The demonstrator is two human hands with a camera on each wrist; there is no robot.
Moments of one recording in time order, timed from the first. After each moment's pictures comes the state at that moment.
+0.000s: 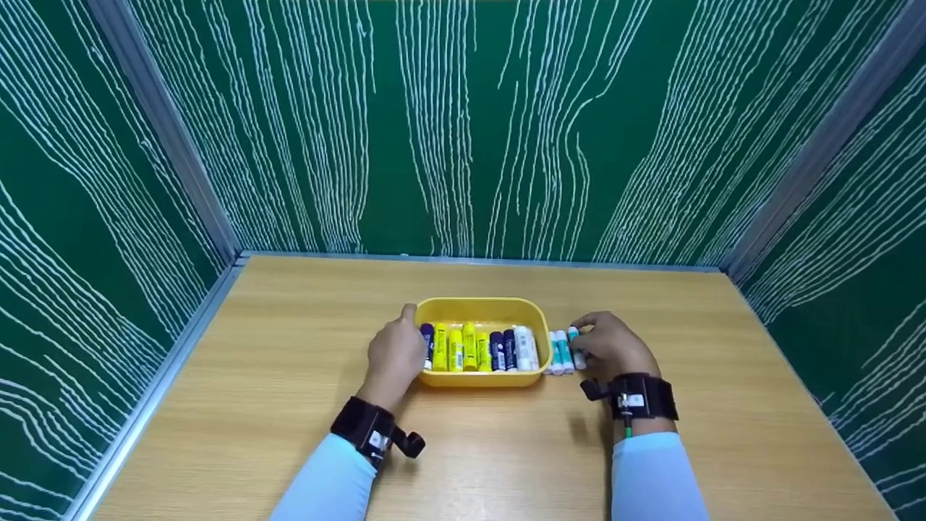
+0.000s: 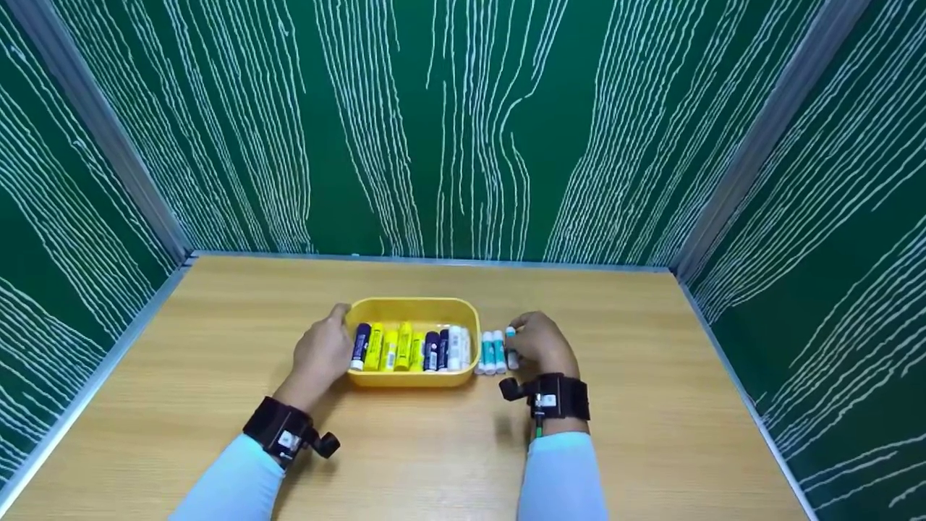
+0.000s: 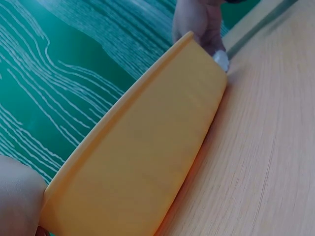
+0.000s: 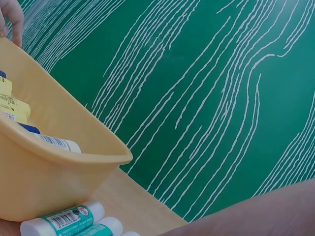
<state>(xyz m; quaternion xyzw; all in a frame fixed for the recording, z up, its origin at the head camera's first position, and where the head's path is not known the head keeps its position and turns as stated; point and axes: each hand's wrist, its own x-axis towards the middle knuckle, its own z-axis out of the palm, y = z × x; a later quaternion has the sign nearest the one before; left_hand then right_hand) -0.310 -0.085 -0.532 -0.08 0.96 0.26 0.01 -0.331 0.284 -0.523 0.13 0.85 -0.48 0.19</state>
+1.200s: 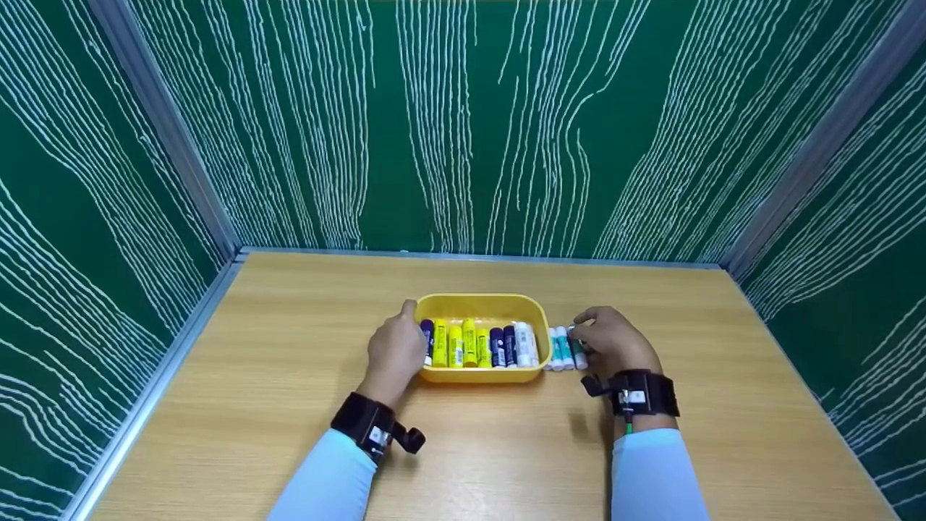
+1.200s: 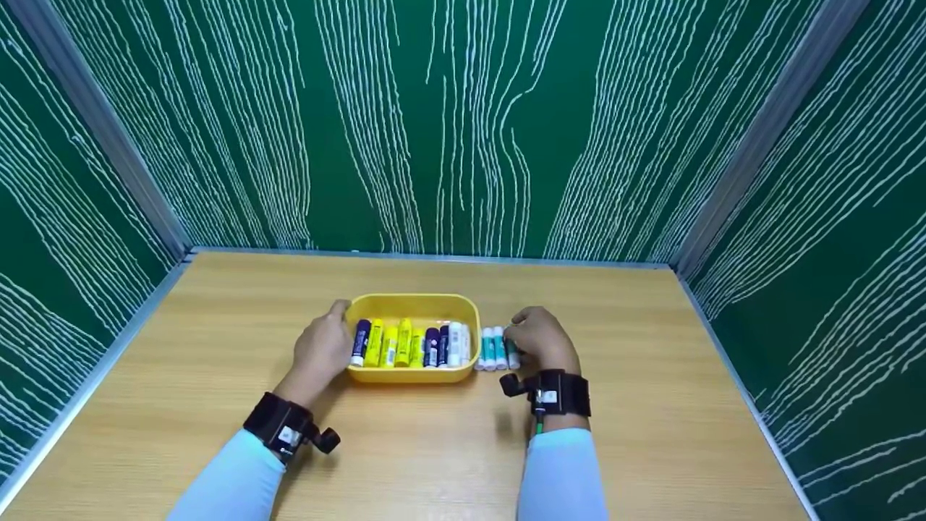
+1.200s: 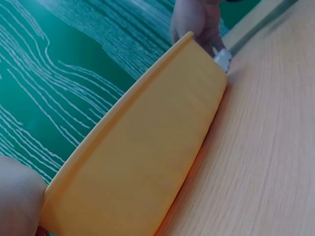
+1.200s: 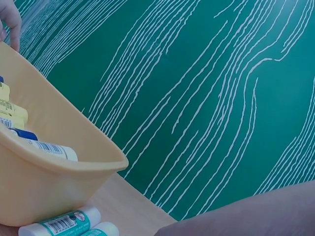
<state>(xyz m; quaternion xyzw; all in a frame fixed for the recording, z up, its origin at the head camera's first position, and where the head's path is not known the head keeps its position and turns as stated) -0.310 -0.086 -0.537 -0.06 0.96 0.26 -0.02 -0.330 0.282 -0.517 0.16 0.82 -0.52 0.21</state>
